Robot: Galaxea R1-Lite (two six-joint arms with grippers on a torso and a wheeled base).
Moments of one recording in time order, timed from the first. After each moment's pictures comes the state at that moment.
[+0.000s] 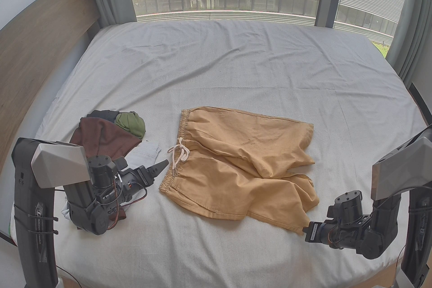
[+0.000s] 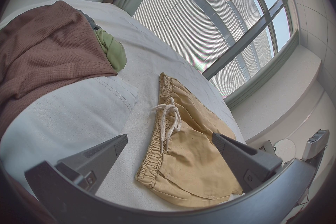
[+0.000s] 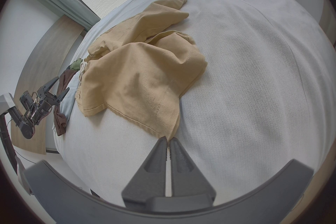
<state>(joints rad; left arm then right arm) -0.17 2.45 -0.65 -1.55 -0.31 -0.58 0.39 2.30 -0.18 -1.31 0.02 0.55</state>
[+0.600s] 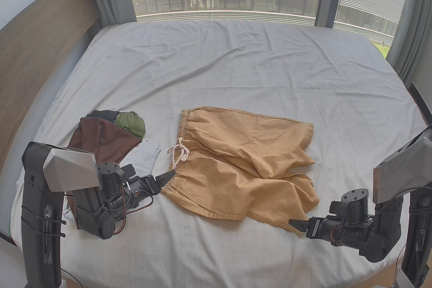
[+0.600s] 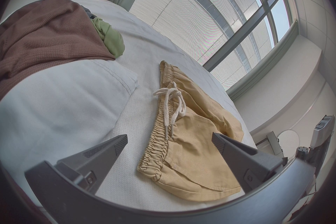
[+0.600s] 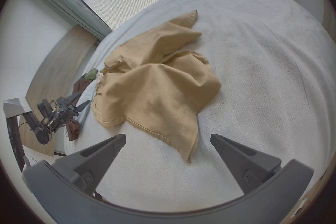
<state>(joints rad) -0.20 2.51 -0.67 -1.55 -0.30 -0.52 0.40 2.29 -0.13 -1.48 0.04 0.56</state>
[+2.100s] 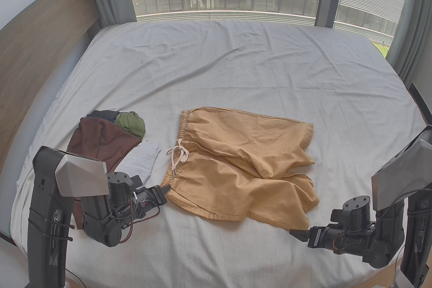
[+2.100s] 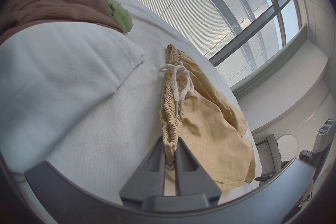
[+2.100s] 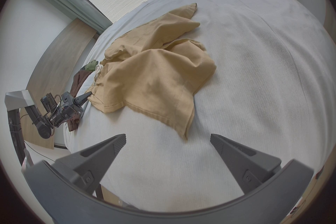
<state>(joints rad) -0.25 2.57 -0.65 -1.55 -0.26 -0.58 0.43 2.30 -0.04 -1.54 0.04 0.56</state>
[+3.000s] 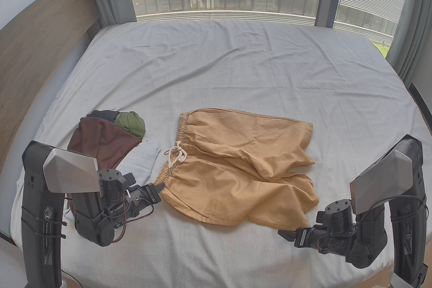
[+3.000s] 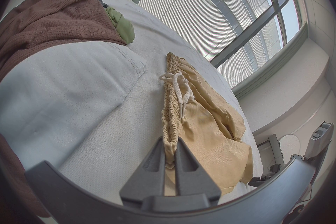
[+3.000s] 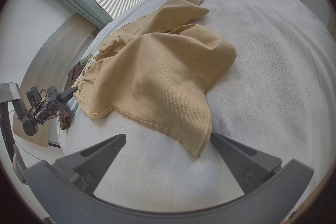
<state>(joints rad) -0.23 2.50 -0.58 -1.55 -0.25 -0.56 0.46 2.44 -0.18 -1.54 0.01 0.55</state>
